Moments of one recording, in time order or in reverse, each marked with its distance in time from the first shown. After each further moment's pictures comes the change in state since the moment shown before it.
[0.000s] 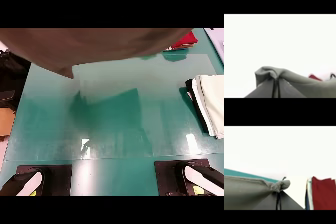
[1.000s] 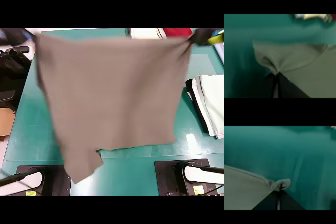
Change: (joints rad) left arm -0.025 -0.456 -0.386 0.035 -0.180 -0.070; right arm 0.037 -0.352 -0.229 -0.132 0.203 0.080
